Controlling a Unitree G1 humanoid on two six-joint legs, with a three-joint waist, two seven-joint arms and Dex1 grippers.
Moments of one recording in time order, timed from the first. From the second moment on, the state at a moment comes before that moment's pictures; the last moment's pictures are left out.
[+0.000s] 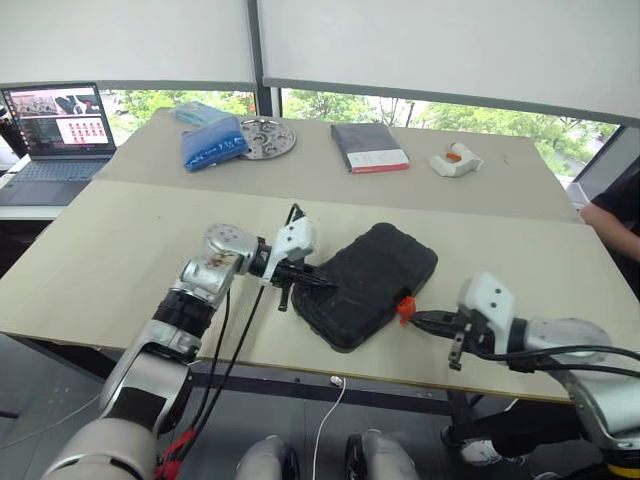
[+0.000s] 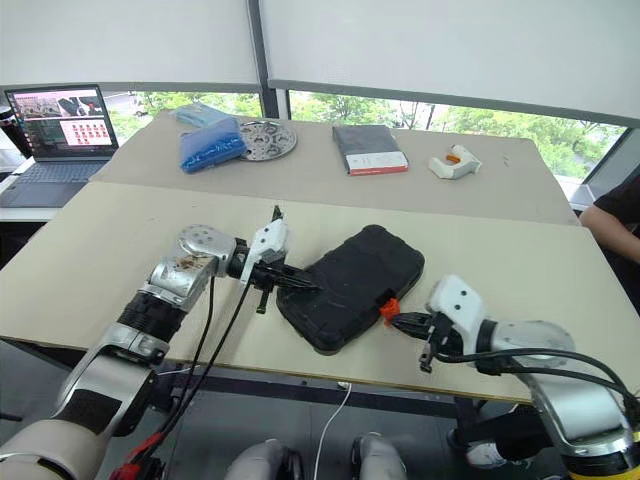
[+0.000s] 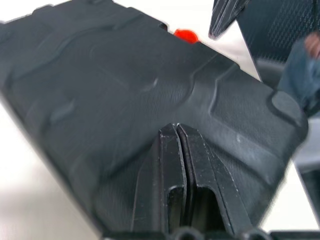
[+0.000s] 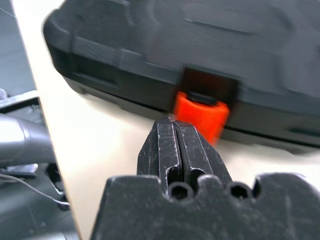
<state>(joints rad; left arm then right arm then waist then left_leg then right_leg) -0.88 0.44 -0.33 0.47 -0.14 0.14 -1.38 -0.08 -0.79 -0.04 -0.47 0.37 0.57 0.86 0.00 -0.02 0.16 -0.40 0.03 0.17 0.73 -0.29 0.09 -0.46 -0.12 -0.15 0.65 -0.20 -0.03</state>
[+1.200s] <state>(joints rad) -0.97 0.37 -0.38 0.64 0.03 -0.21 -1.30 -0.15 -0.73 0.04 -0.25 0.25 0.51 0.77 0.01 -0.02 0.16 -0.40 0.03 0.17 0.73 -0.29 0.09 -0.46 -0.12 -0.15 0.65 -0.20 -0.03</state>
